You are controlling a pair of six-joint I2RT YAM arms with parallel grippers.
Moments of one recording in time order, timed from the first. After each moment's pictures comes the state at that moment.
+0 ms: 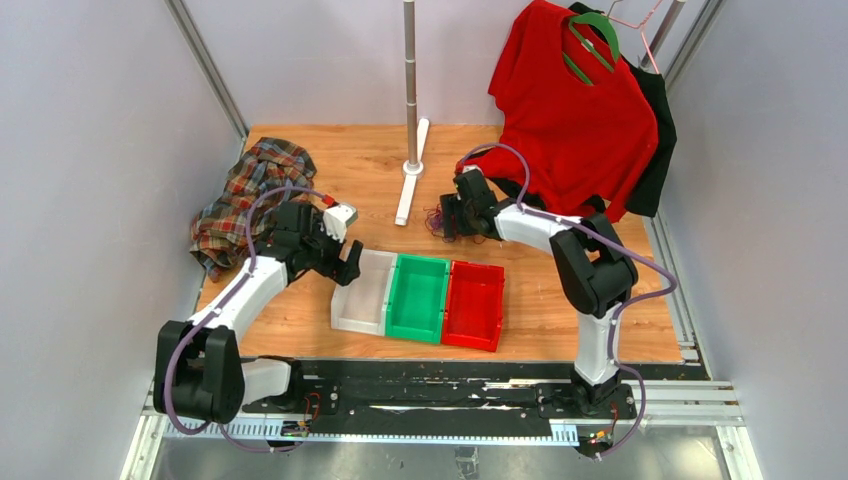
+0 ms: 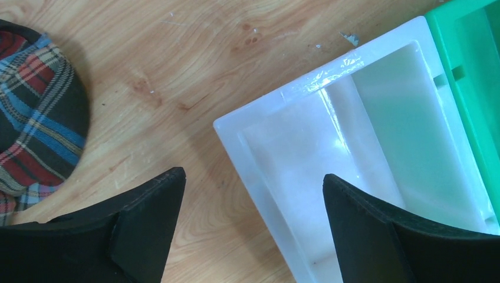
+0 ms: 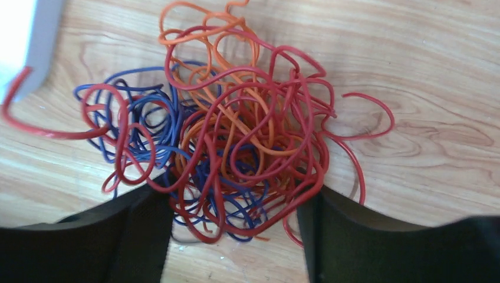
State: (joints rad) left arm -0.14 1.23 0.70 -0.37 0.38 0.31; right arm 0.57 1.96 1.27 -0.16 0.12 0.31
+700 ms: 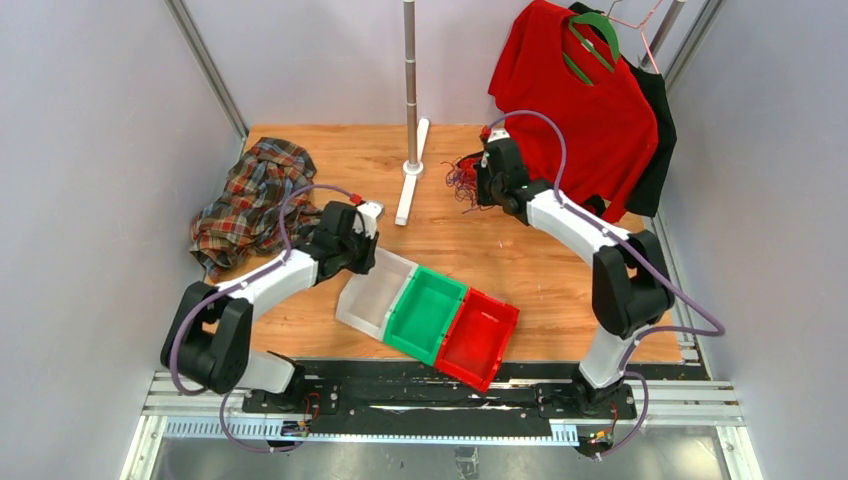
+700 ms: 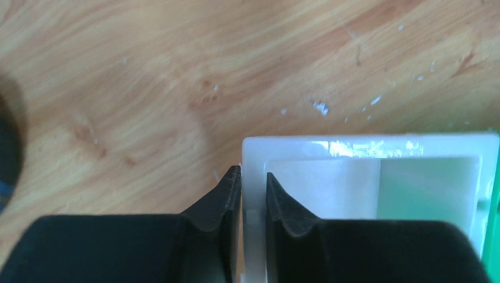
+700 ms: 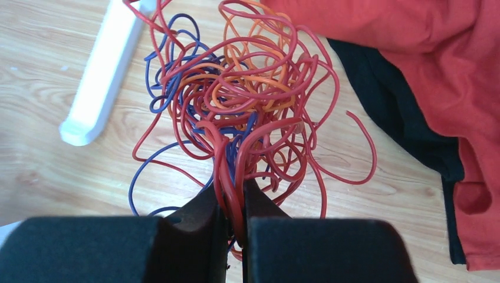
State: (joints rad) left arm -0.37 1.37 0.70 -0.17 0.17 0.04; right arm 0.47 1.77 1.32 -0.23 0.12 0.22
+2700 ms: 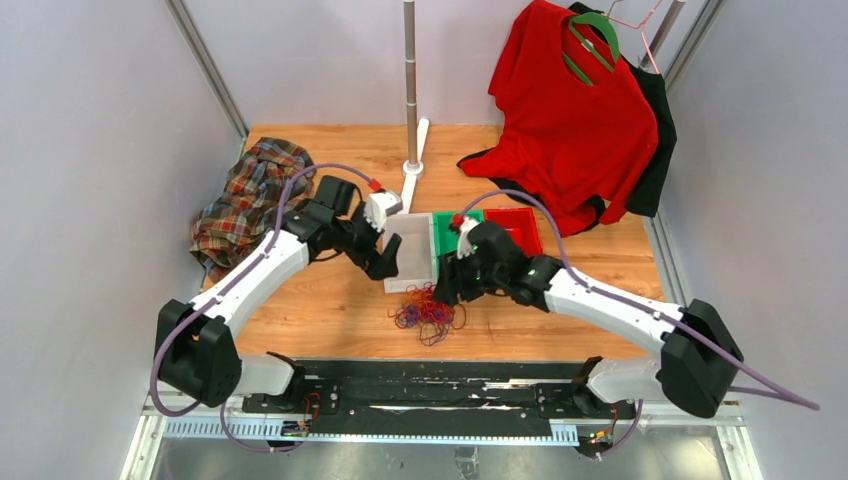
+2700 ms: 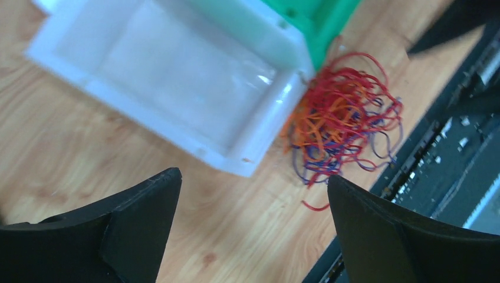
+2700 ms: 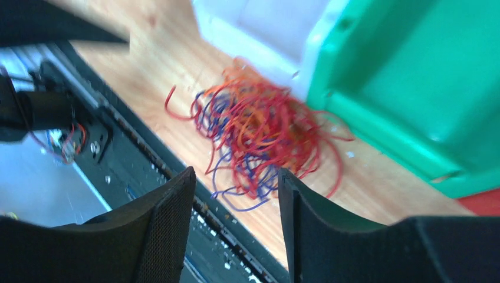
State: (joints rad) left arm -0.38 1.32 1.02 -0.60 0.48 0.24; right arm 0.88 1.31 0.83 -0.28 -0.17 0.45
